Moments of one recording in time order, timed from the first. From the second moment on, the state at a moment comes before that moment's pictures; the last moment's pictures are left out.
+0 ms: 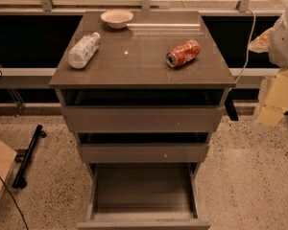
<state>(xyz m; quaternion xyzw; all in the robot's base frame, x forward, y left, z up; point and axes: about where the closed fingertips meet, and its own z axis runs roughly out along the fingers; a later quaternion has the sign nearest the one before) 0.438 -0.216 0.977 -0.60 0.78 -0.04 0.16</state>
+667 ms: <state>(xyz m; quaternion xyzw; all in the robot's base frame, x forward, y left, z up) 0.450 -0.201 0.972 -0.61 0.77 -0.02 0.19</state>
